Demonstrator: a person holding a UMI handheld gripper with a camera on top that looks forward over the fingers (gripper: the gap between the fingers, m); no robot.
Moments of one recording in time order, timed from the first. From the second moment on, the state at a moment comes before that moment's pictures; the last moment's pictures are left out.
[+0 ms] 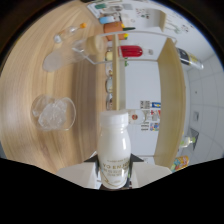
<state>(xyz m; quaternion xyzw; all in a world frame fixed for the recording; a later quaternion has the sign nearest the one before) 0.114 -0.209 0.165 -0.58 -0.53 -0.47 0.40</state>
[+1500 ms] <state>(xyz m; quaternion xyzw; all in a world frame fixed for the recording) 0.161 -0.251 0.082 -0.84 0.01 -0.04 0.54</state>
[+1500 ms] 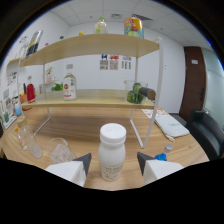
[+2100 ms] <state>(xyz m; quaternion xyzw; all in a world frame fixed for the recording) 0.047 -0.317 0.149 -0.88 0.03 -0.05 0.48</state>
